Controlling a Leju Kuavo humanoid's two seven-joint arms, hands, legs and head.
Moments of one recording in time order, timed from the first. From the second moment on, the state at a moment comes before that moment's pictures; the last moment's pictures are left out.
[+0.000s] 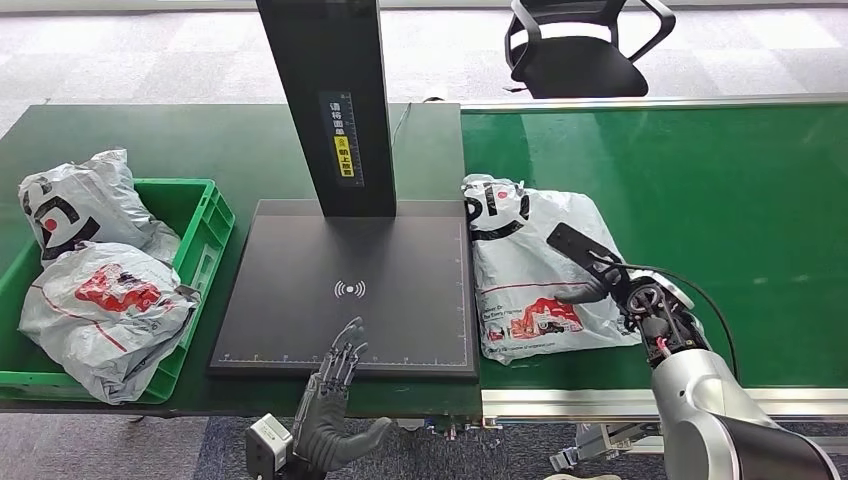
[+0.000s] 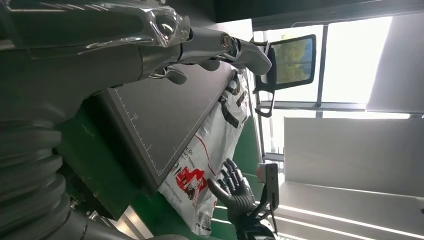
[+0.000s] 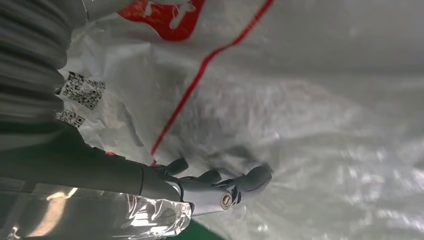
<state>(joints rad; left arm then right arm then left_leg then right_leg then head) 0.06 -0.20 -0.22 -1.15 -0.20 -0.21 -0.67 -0.80 -0.10 -0.14 -0.29 0.99 0.42 -0.12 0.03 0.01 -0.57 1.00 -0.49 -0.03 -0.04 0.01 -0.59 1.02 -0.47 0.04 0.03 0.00</state>
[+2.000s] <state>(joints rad) 0.03 -0.21 -0.20 -1.09 -0.19 -0.24 -0.67 -0.74 -0.13 0.12 -0.27 1.18 -0.19 -0.07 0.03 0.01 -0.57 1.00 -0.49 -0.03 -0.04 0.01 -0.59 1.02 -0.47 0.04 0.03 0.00</state>
